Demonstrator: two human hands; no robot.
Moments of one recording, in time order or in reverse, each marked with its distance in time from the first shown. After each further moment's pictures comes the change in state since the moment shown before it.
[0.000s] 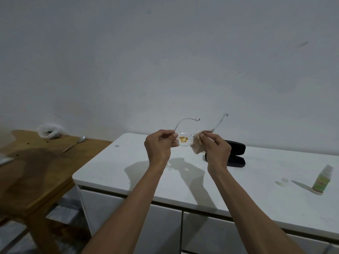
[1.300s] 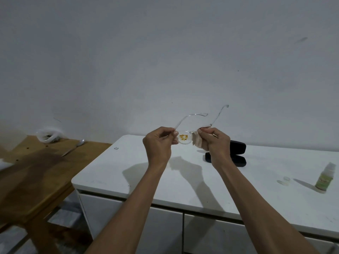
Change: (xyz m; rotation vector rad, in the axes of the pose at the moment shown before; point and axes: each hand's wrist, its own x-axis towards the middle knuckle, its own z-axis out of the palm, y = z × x) left_hand 0.000 0.012 0.005 0.131 -0.006 0.156; right_hand 0.020 -0.016 -0.001 0.003 -0.209 0.027
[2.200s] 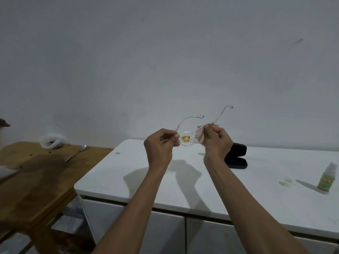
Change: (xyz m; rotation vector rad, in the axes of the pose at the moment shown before) left_hand -0.002 0.008 -0.002 0.028 -0.054 0.060; right_hand 0.003 -0.002 0.029 0.228 0.398 -0.037
